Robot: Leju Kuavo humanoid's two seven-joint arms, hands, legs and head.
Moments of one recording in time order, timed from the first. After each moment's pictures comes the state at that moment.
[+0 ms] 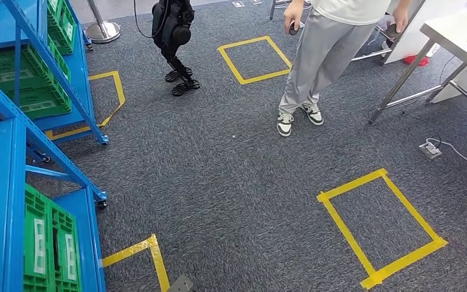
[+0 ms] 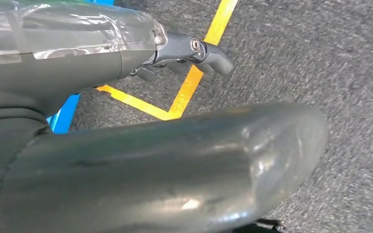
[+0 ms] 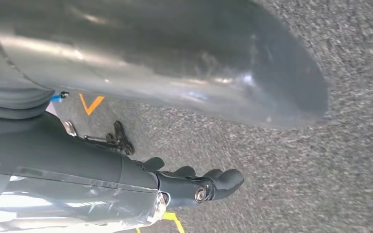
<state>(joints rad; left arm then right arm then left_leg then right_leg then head) -0.13 -0.02 -1.00 -0.24 0.39 0.37 -0.27 -0.12 0.01 -0.70 -0.15 0.89 -0.37 0.04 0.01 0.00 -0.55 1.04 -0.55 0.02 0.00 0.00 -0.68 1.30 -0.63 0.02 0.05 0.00</state>
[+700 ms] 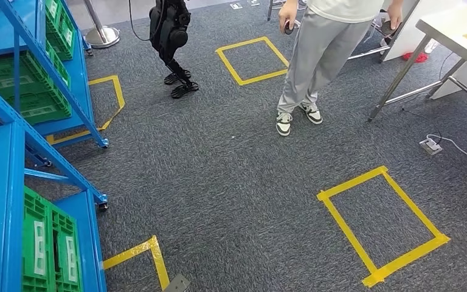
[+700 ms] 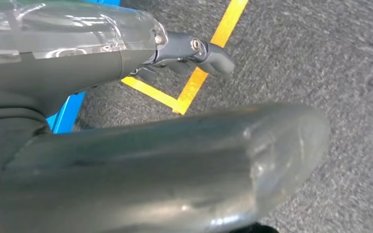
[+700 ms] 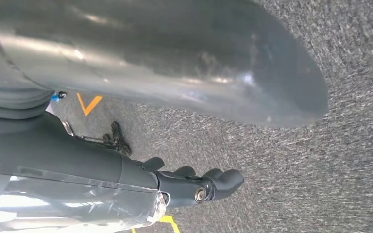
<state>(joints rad) -0.13 -0.02 -0.99 -0.24 0.46 0.33 -0.24 -0.12 0.01 -0.70 -0.15 0.90 -0.37 0.04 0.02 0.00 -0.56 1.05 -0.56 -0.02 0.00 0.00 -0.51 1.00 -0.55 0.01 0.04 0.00</state>
